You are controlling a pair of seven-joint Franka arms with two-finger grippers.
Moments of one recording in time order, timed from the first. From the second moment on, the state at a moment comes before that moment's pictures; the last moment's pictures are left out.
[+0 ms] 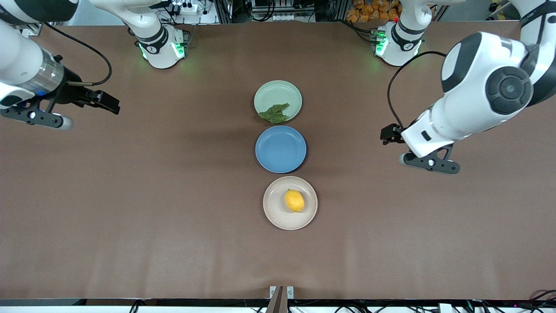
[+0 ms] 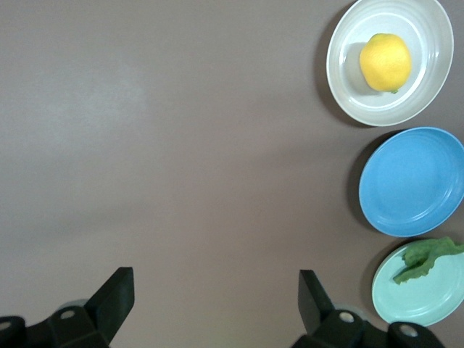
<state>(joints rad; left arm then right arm) -0.14 0.28 -0.21 -1.52 -0.04 1.70 -0.12 0.12 -0.01 0.04 -1.64 0.02 1.47 0.38</state>
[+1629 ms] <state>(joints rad) -0.35 0.65 -0.21 -1.47 -0.08 2.30 -0.31 0.61 0.02 0.10 -2.00 0.01 1.93 1.25</state>
